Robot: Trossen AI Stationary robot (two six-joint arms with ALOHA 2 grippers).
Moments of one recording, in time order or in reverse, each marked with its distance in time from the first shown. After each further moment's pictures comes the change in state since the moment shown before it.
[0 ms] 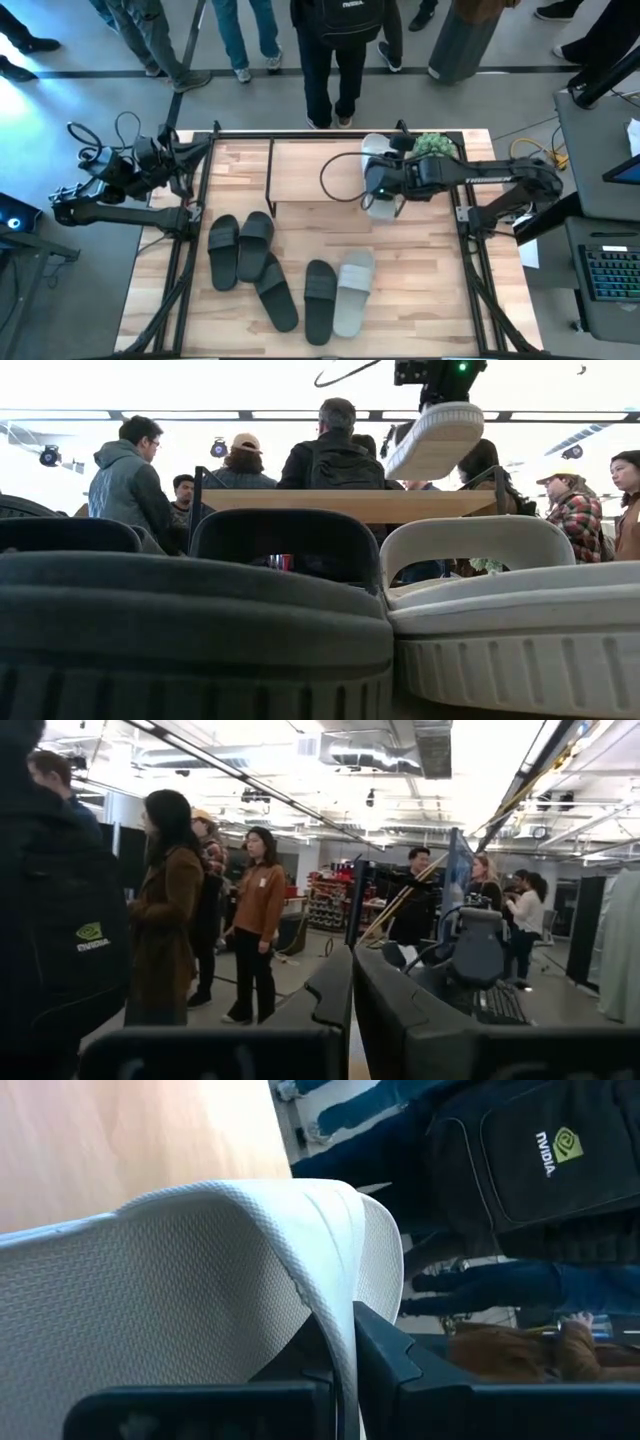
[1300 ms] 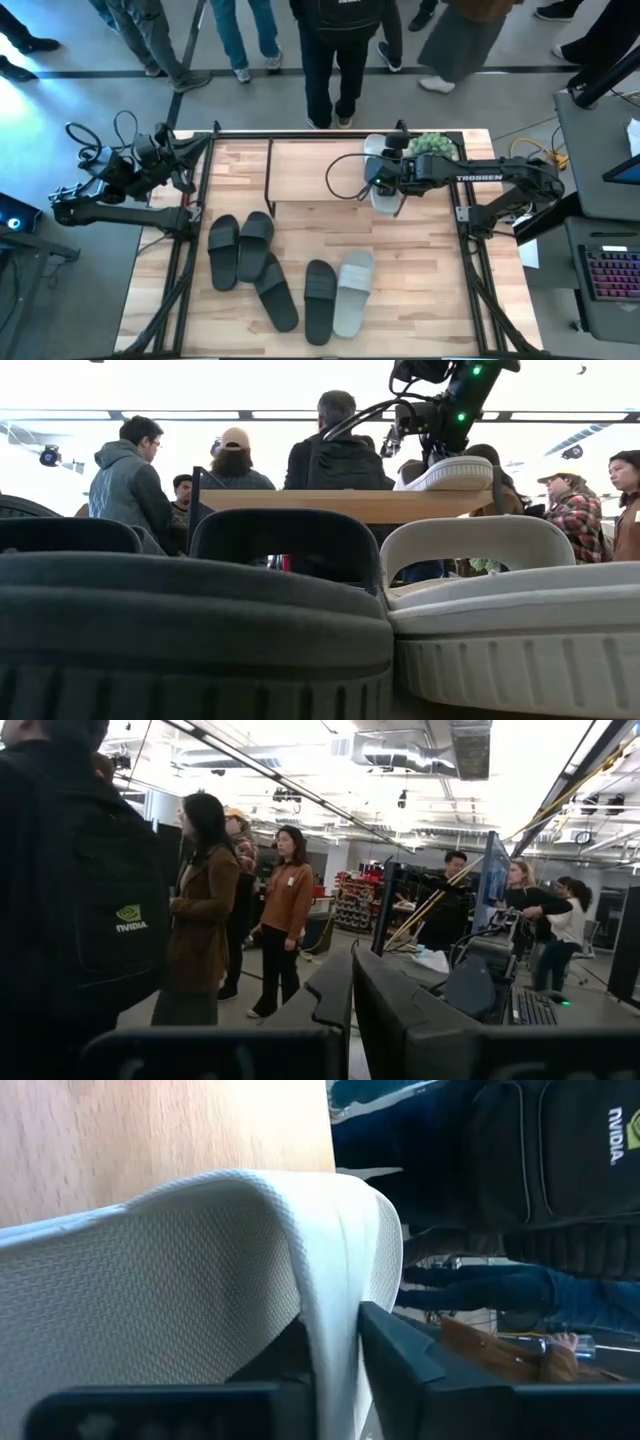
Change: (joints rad) left arm 0.000 0.004 0.002 0.003 -0.084 -0.006; right arm -0.135 -0.001 -0.197 0.225 -0.057 -0.224
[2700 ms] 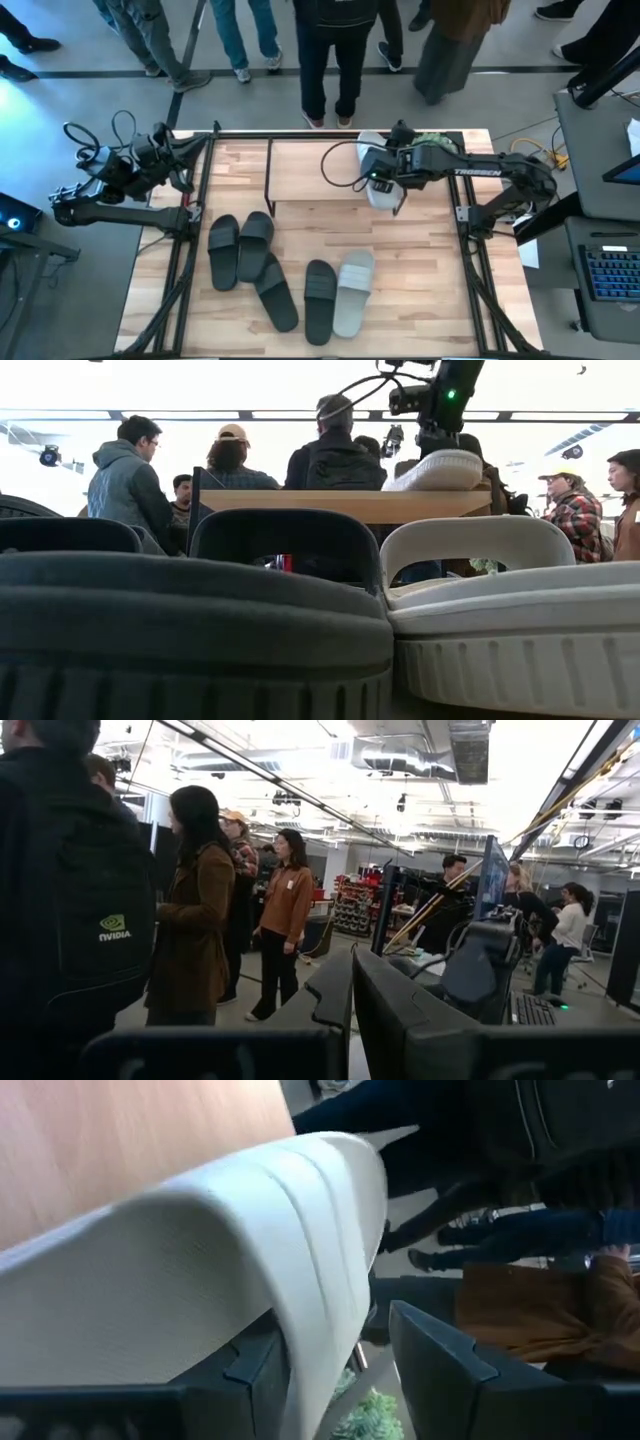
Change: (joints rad) left arm 0.000 -0.009 0.001 0.000 0.001 0.000; right arm -0.009 0.056 0.195 -0.242 -0.032 0.264
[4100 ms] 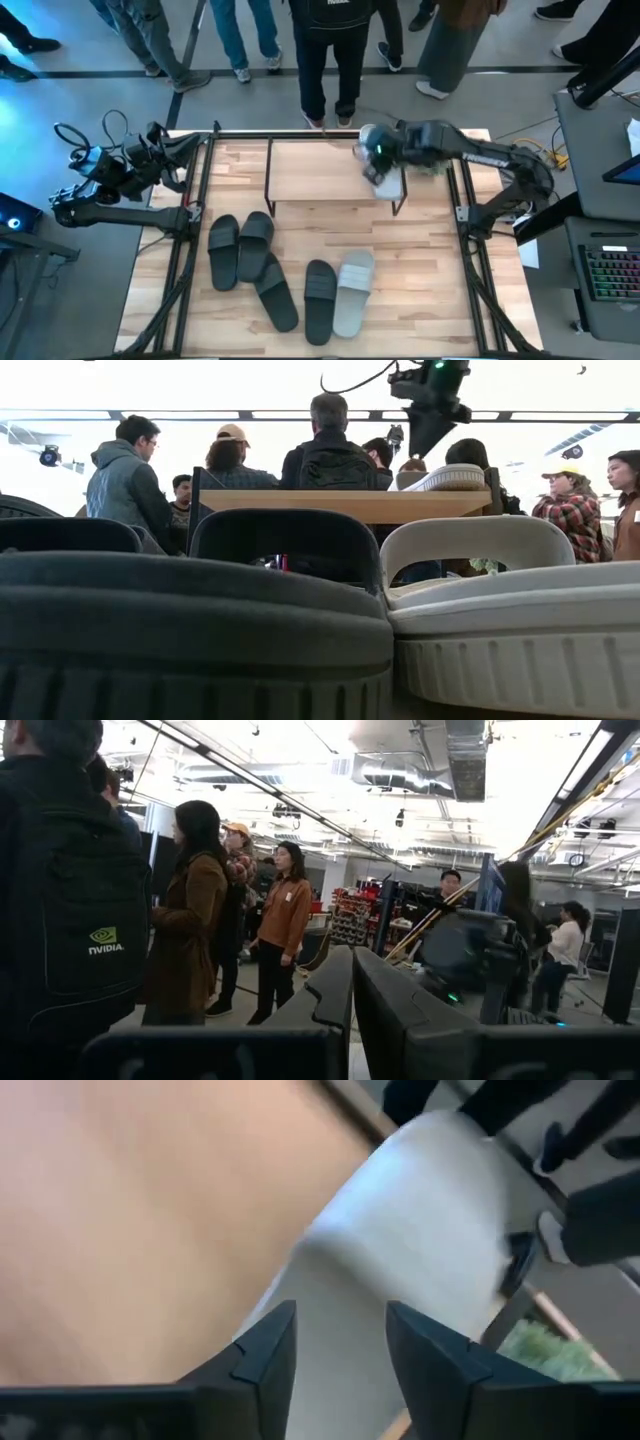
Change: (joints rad) left arm 0.000 -0.043 0.000 0.000 0.000 0.000; right arm -0.092 0.016 0.216 -0.139 -0.398 0.421
